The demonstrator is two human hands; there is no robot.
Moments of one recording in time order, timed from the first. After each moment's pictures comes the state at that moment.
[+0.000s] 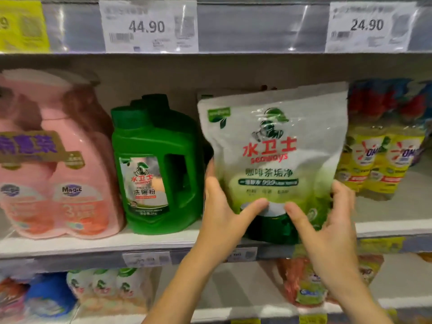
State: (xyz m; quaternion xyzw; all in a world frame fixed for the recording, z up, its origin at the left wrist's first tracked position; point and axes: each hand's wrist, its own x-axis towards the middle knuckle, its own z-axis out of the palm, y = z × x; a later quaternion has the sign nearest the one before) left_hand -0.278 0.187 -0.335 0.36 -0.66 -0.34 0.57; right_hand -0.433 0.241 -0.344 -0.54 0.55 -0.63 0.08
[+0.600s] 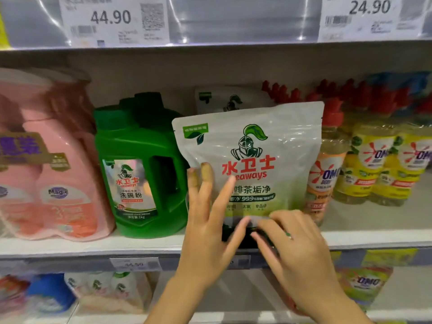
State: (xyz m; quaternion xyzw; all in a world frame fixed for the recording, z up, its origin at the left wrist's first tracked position) left_hand -0.273 0.184 -0.370 0.35 -0.77 0.05 0.54; right_hand -0.433 0.226 -0.370 -0.75 0.47 -0.40 -0.26
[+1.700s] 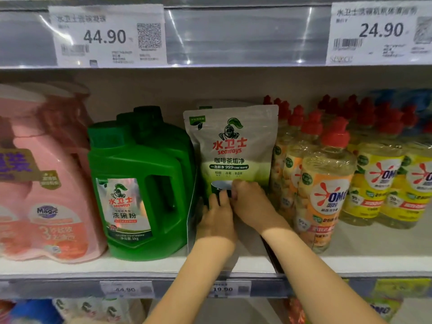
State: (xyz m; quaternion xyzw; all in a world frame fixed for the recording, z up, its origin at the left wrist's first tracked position) left_hand -0.309 0.118 -0.348 0.67 -0.71 -0.09 0.16; right_hand -0.398 0.096 -0.315 -0.73 0.63 -0.24 0.10
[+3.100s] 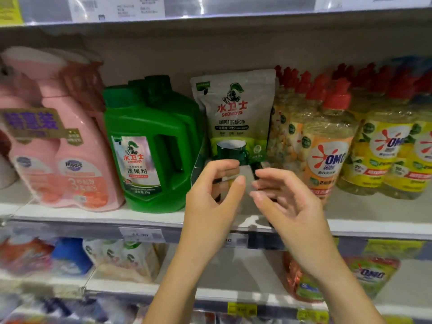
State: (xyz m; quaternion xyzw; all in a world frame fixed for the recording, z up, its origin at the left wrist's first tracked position) left_hand -0.290 0.221 -0.317 0.42 -0.61 -0.34 0.59; right_hand -0.430 0.234 -0.331 -0.62 0.38 -0.59 0.36
